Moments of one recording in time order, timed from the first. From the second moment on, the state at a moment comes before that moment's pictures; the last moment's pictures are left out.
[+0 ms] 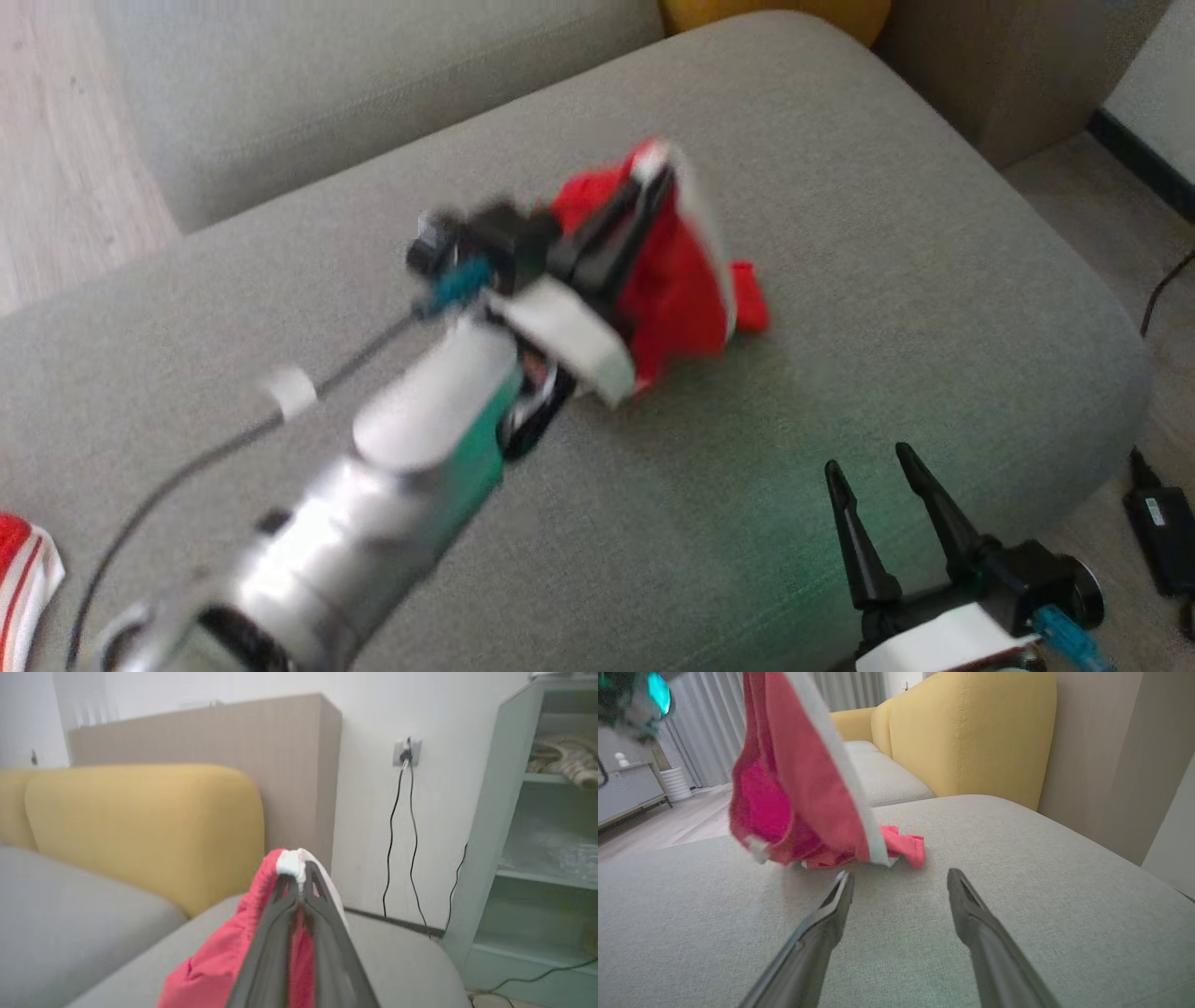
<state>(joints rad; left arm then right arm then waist) -0.84 0.05 -0.92 0.67 -0.68 -0.12 -0.25 0.12 -0.08 0.18 0.16 0.11 0.13 -0.25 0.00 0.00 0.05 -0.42</state>
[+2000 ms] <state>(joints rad) -0.44 0.35 -0.86 0.46 -0.86 -0.05 -0.25 -0.20 -0.05 0.19 0.68 0.31 0.13 -0.25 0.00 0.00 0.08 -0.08</state>
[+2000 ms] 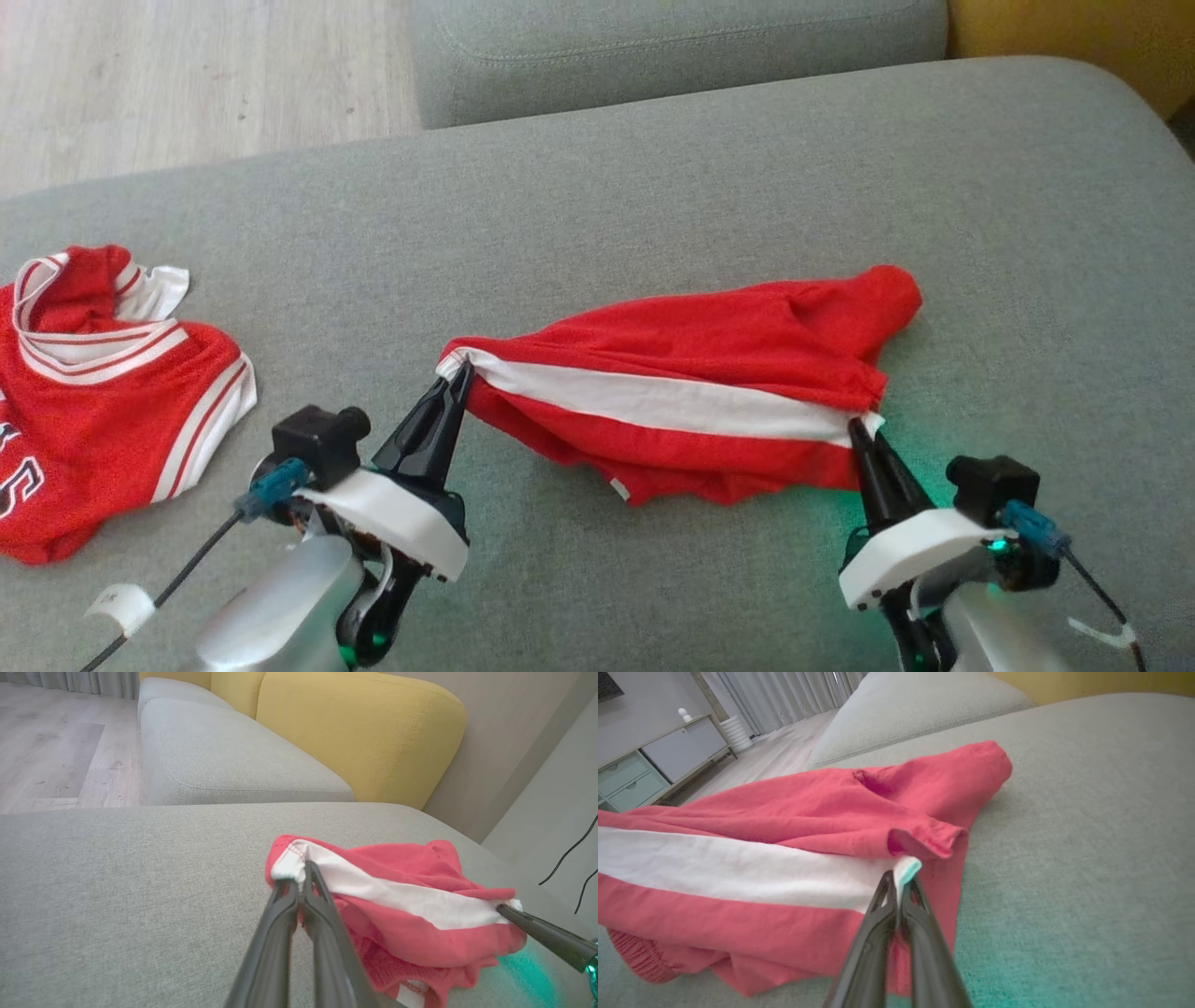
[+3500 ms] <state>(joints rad) -1.21 0.24 -0.66 0.45 -0.37 -0.08 -0.26 -1.04 -0.45 0.17 0.43 0.28 0.13 -0.25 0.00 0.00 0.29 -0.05</state>
